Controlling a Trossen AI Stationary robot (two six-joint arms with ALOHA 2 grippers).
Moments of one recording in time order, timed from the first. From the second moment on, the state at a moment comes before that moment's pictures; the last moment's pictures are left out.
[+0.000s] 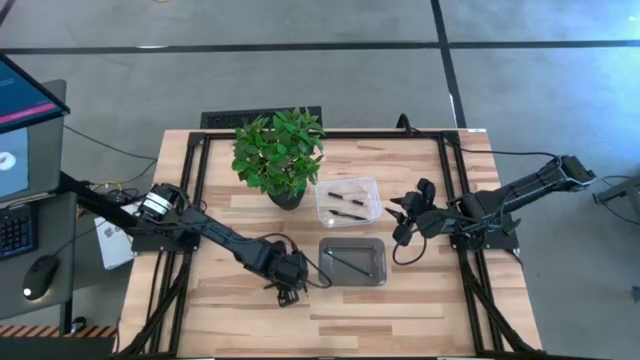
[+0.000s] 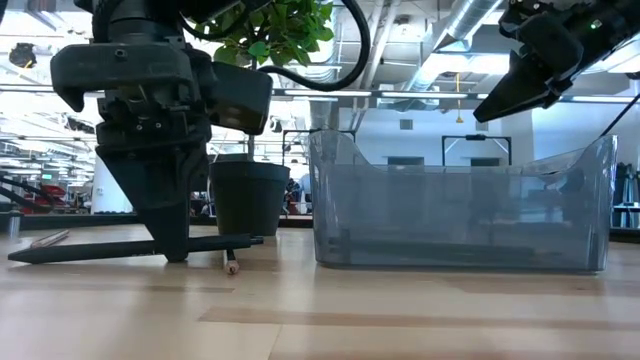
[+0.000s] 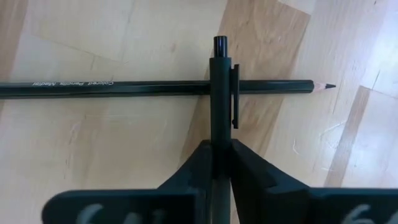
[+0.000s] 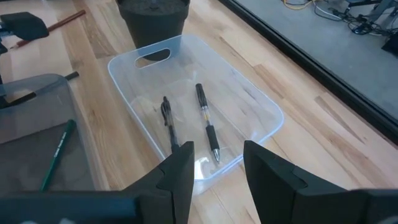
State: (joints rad) left arm -0.40 1.88 1.11 -0.48 -0.04 -0.72; right arm 0.34 0.92 0.56 -0.45 0.70 0.46
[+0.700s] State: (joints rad) left arm -0.45 1.63 1.10 -0.59 -0.49 -0.63; right arm 0.34 0.92 0.56 -0.42 0.71 0.50
